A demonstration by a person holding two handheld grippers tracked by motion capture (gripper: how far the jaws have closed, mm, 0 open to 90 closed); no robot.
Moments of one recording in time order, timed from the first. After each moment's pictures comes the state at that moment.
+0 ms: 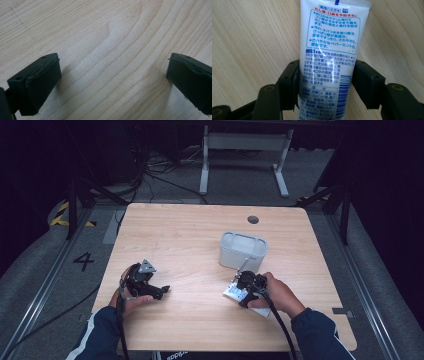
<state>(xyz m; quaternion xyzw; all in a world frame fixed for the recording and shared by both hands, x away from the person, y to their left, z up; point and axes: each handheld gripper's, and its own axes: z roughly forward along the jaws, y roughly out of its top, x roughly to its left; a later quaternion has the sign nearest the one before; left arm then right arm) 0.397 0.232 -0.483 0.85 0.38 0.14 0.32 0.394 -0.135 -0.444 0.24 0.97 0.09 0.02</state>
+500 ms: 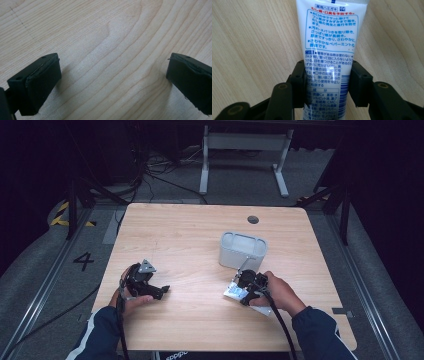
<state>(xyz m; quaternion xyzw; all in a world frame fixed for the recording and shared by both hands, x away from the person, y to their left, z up) 0.397 0.232 -0.483 0.85 0.38 0.14 0.32 0.396 -0.140 -0.441 0.23 0.97 0.10 0.01</state>
